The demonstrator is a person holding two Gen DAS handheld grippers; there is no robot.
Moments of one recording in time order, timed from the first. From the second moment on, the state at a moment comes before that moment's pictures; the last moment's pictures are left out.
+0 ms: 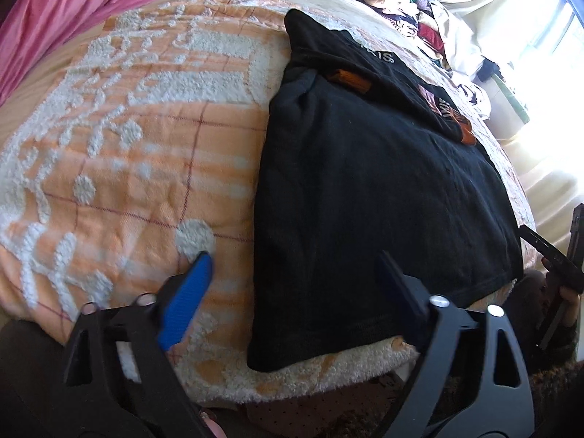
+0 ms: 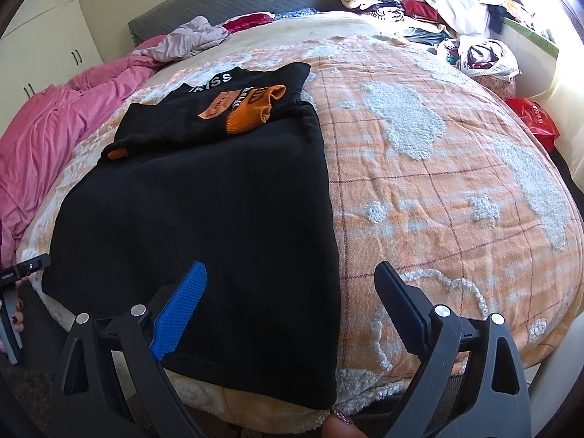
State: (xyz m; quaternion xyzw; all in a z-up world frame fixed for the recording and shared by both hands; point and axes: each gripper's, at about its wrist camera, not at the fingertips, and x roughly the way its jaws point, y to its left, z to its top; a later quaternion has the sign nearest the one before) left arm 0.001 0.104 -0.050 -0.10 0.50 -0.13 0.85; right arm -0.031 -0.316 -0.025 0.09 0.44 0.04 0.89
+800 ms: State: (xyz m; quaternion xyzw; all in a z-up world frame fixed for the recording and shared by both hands) left arm -0.016 0.093 -0.060 -0.09 0.51 -0.17 0.84; right arm -0.057 -0.311 -0.043 0.09 0.51 0.10 0.85
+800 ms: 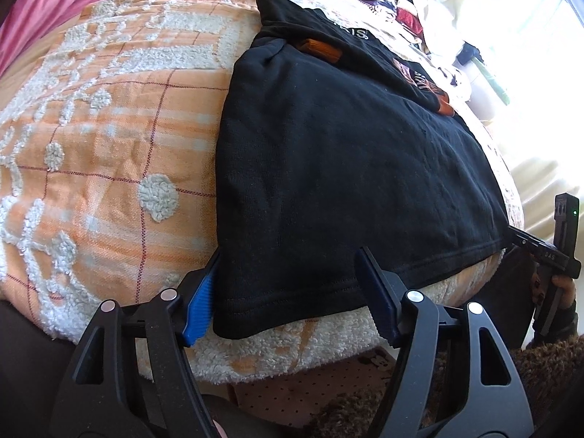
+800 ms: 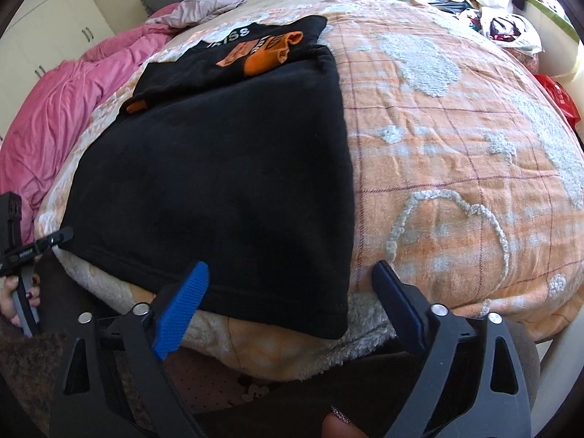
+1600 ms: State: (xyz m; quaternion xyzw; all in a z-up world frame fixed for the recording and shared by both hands) left arm -0.006 0.107 -0.063 -0.12 0.52 -0.16 0.83; right arm -0.062 -0.316 -0.037 0.09 0.47 0.13 0.87
